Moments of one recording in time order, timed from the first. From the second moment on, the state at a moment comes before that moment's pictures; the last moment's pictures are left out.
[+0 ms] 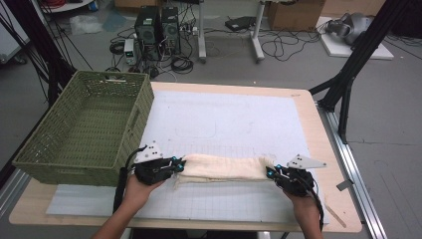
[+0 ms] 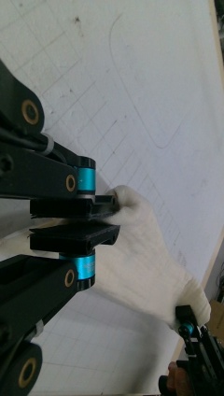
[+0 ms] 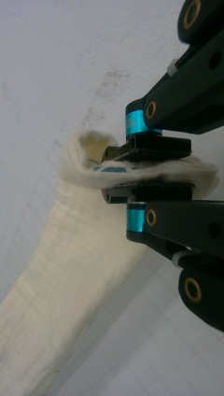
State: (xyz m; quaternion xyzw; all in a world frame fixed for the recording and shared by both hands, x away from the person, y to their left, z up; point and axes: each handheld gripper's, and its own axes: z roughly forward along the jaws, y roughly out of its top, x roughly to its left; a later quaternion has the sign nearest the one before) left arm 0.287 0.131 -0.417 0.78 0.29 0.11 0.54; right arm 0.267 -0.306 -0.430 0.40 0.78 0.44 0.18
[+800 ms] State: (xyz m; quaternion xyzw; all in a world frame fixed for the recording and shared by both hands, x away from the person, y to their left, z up) left arm 0.258 0.171 -0.367 0.74 0.29 0.17 0.59; right arm 0.292 -0.277 -0.390 0.33 0.76 0.51 0.24
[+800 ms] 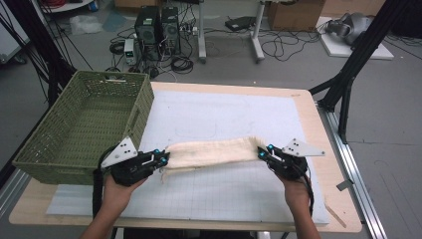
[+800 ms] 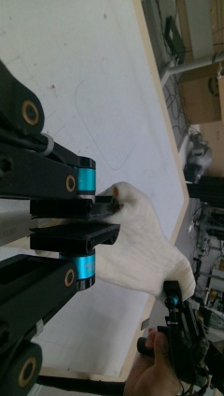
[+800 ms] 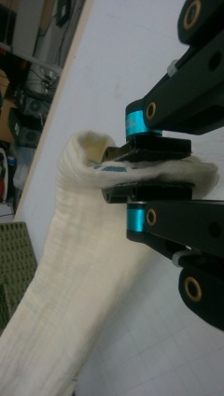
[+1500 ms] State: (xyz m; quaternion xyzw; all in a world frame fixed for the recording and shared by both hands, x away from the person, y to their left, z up) left arm 0.236 0.232 -0.336 0.68 0.33 0.24 0.61; right arm 0.371 -0.180 -0.316 0.26 0.78 0.51 0.25
